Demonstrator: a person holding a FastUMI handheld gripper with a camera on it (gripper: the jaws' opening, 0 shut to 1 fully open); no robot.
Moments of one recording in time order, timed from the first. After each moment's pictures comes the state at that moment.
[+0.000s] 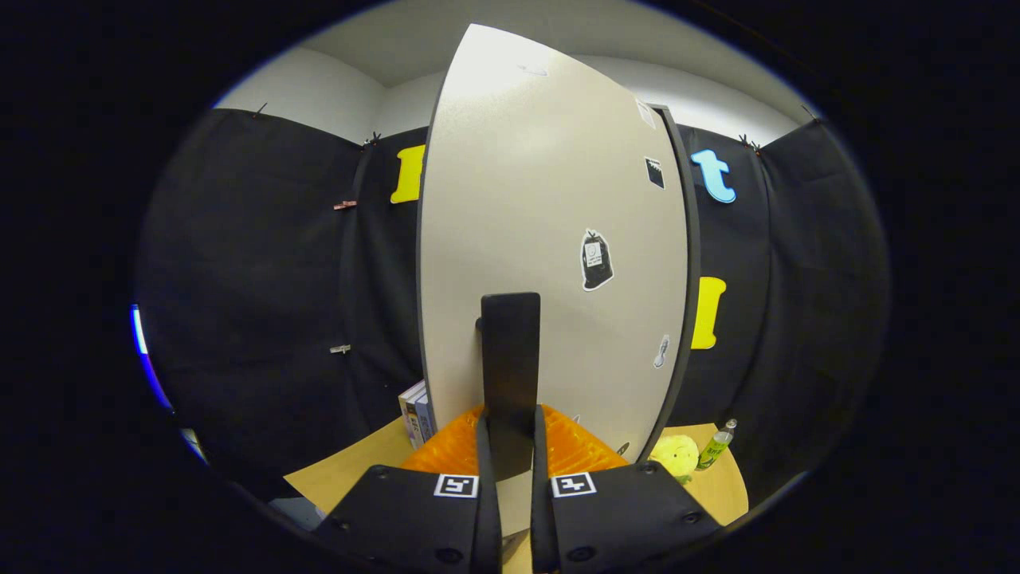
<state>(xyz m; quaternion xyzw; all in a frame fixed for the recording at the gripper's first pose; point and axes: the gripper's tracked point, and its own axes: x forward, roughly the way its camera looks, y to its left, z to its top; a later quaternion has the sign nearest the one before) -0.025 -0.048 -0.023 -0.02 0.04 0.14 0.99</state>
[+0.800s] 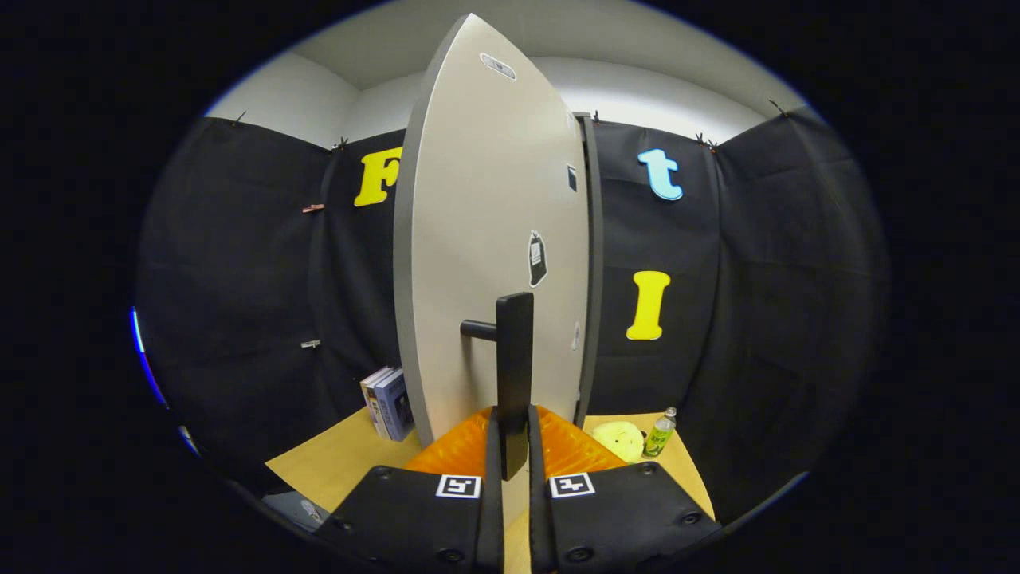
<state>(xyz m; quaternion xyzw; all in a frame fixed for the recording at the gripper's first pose) -0.064 -0.151 -0.015 -0.01 0.04 0.06 1.00</state>
